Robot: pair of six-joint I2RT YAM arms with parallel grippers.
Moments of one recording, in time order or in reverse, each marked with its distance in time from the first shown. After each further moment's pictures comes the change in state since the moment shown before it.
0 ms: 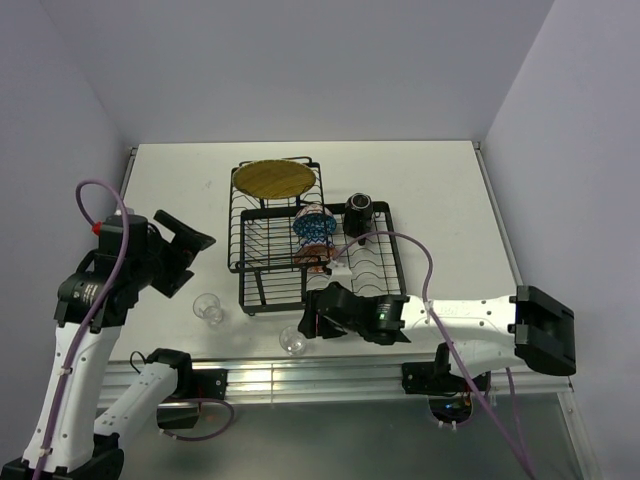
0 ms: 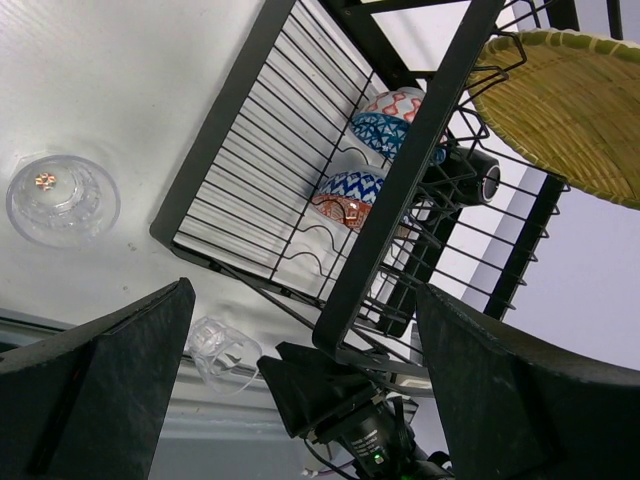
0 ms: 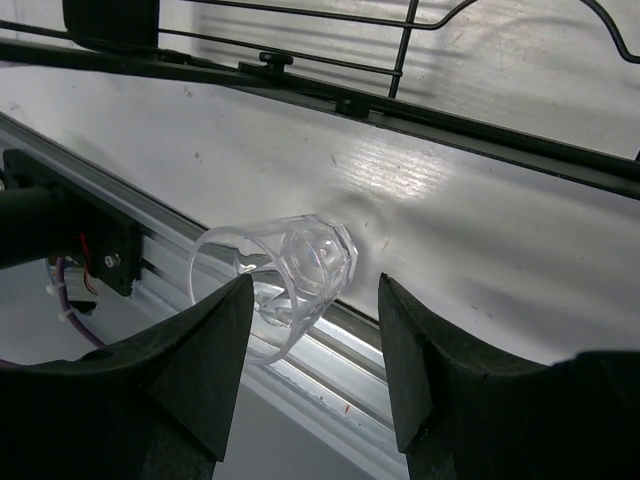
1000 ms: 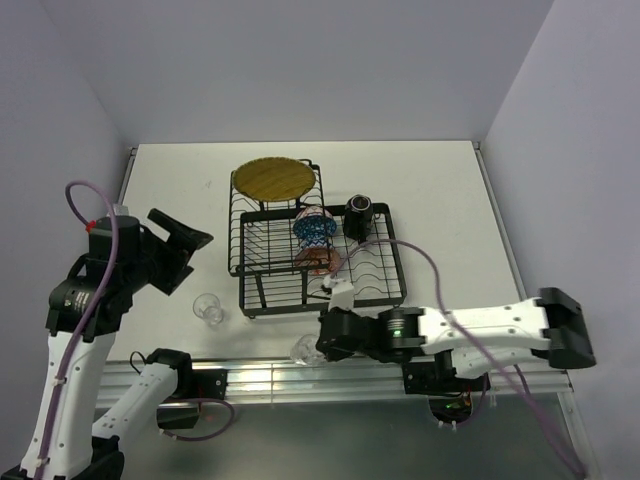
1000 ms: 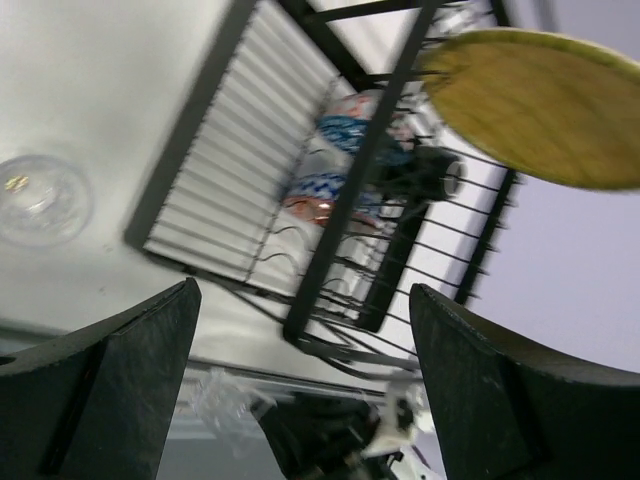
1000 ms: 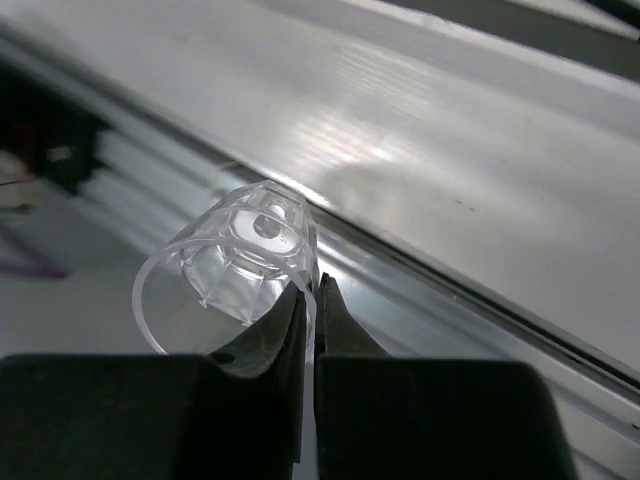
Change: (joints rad) left arm 0.002 -0.032 0.002 -0.005 0.012 -0.015; right arm 0.185 -0.021 0.079 -0.254 0.103 0.004
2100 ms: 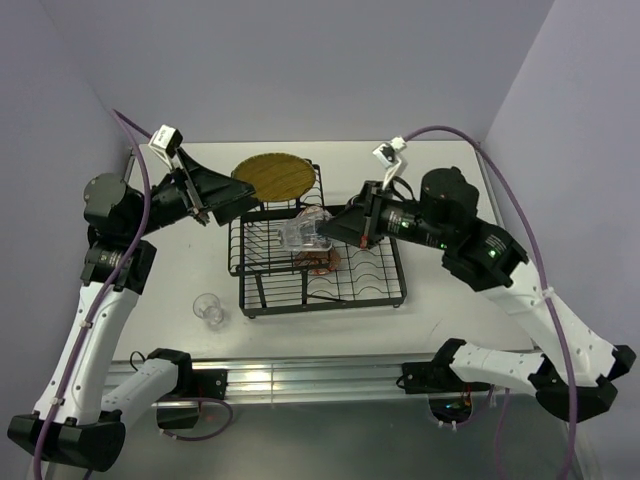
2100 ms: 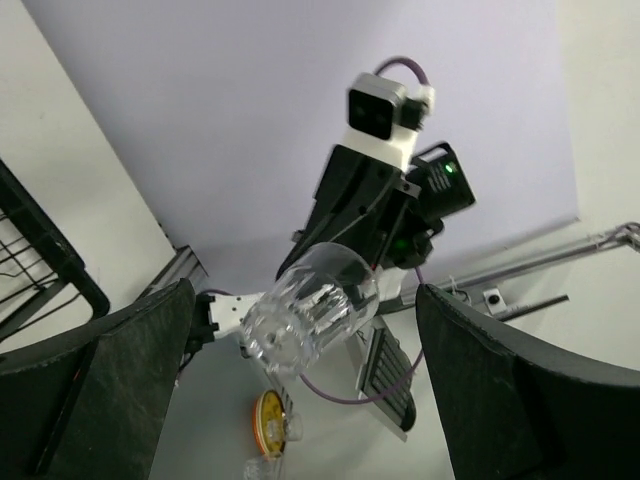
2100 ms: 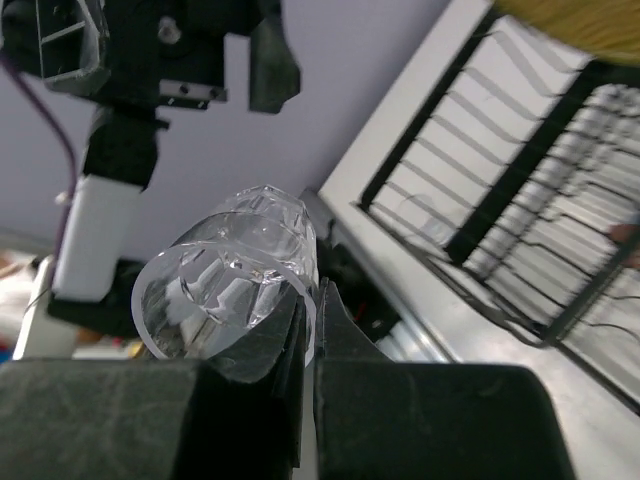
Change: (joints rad) left arm 0.001 0.188 -0.047 1.123 0.877 -0.220; right arm -0.650 -0.220 0.642 -0.076 -0.628 -0.325
